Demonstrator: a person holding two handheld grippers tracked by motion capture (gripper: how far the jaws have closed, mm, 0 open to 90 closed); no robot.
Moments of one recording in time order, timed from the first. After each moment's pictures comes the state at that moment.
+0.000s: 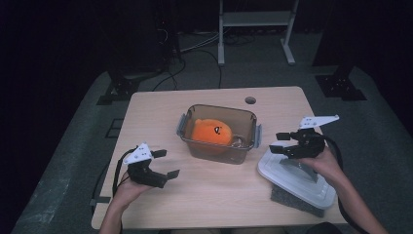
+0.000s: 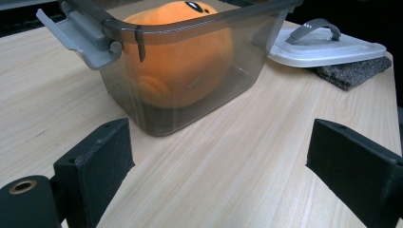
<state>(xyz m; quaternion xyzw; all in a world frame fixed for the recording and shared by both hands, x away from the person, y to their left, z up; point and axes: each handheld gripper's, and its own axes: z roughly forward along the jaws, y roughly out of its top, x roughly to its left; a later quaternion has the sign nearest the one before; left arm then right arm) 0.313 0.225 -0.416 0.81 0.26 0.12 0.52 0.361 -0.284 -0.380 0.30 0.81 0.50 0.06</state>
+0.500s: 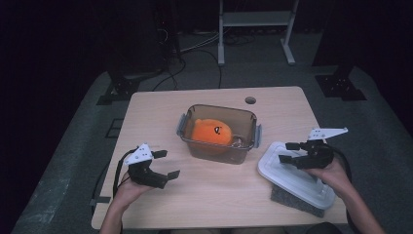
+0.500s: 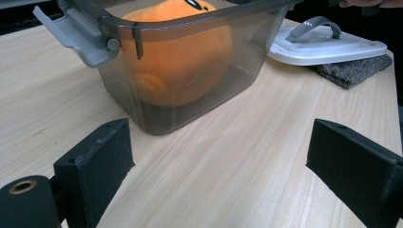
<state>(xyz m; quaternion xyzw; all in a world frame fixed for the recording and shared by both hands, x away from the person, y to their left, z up) 0.313 0.224 -0.416 0.81 0.26 0.12 0.51 0.344 -0.311 -0.409 0.33 0.81 0.48 0.07</state>
